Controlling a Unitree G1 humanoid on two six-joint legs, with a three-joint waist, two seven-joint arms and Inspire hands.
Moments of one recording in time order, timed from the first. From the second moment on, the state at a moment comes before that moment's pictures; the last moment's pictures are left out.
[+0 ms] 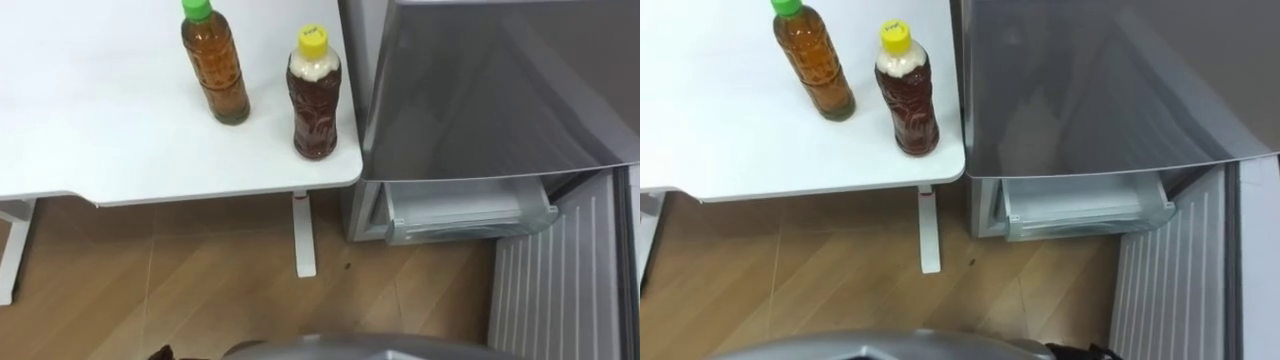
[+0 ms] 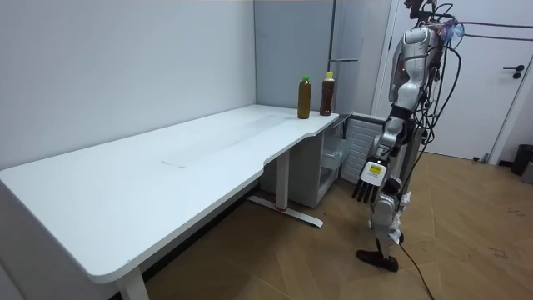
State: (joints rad) left arm 0.19 0.18 0.12 1.16 -0.11 0.05 0.08; right arm 0.12 -0.22 -0.06 1.33 0.37 0.03 0.10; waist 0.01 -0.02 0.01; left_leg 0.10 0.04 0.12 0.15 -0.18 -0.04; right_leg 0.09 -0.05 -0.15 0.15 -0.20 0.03
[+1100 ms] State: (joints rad) left arm 0.19 0.18 0.36 1.06 -0.42 0.02 0.34; right arm 0.11 -0.23 -0.06 1.34 0.39 0.06 0.13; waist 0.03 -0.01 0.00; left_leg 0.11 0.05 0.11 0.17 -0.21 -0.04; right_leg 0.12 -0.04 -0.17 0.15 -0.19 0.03
